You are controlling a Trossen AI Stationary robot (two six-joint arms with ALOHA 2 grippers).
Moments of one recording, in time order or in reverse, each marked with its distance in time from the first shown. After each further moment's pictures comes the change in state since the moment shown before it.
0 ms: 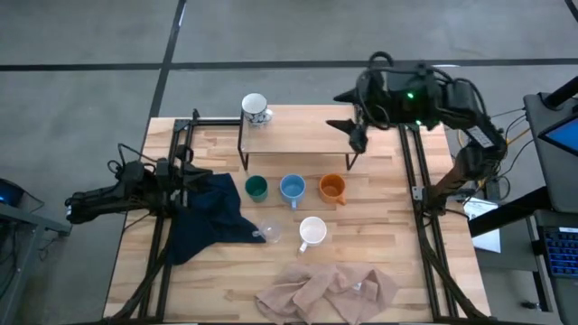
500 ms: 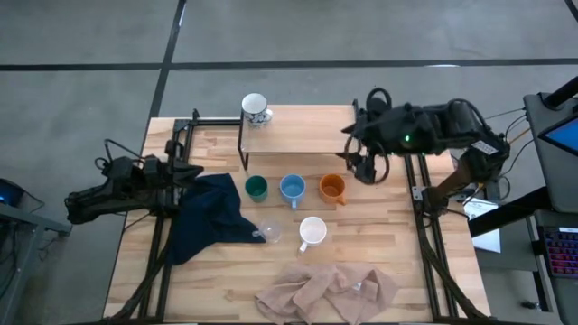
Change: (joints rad) left arm 0.000 -0.014 0.117 -0.126 0.000 0.053; right arm 0.213 -0.043 -0.112 -0.167 0.176 0.147
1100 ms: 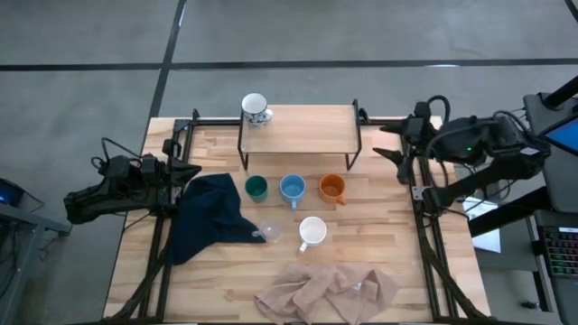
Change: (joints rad) left arm 0.000 0.001 0.037 -0.045 -0.004 -0.005; right arm 0.082 -0.517 -0.633 0.335 0.141 -0.011
